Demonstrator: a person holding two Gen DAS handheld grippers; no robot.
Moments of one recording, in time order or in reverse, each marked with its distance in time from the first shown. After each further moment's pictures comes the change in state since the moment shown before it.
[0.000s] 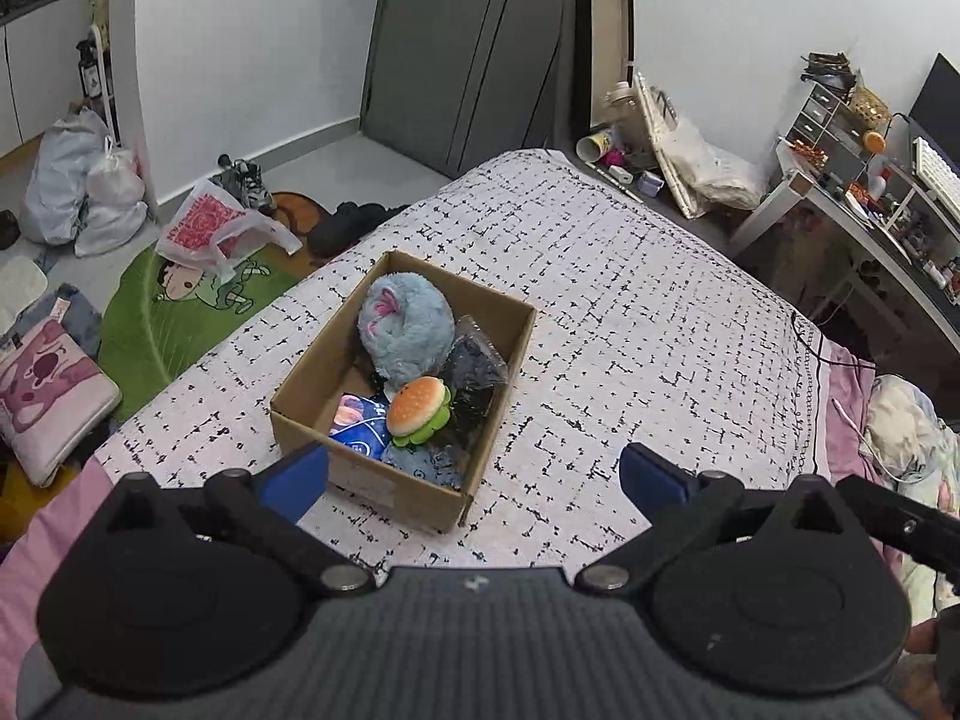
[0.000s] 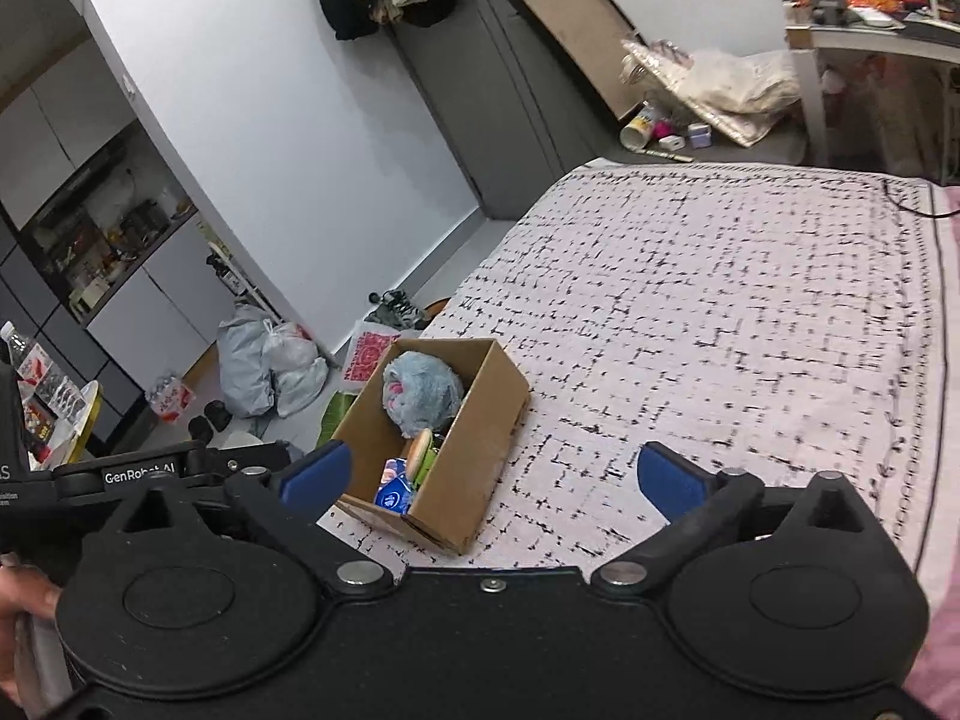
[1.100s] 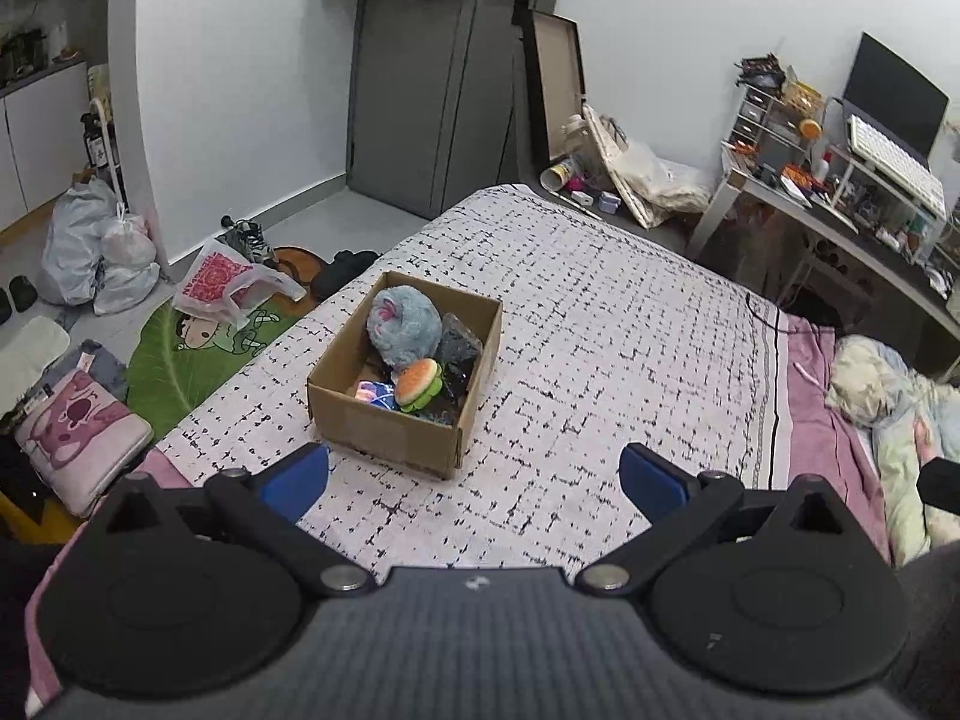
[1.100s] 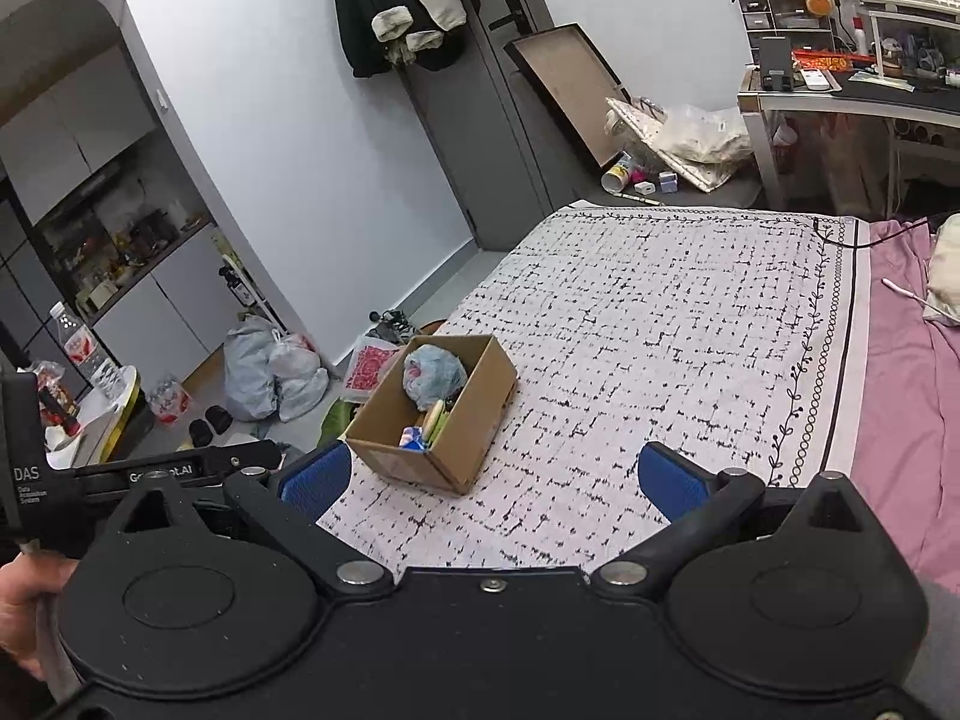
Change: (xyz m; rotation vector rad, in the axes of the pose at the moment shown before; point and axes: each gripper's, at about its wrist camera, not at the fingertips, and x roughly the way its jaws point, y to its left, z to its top) left arm -0.103 -0.016 -0.065 0.110 -0.098 0.002; right arm -0.129 0.018 -0.048 -0.054 -0.057 -0.040
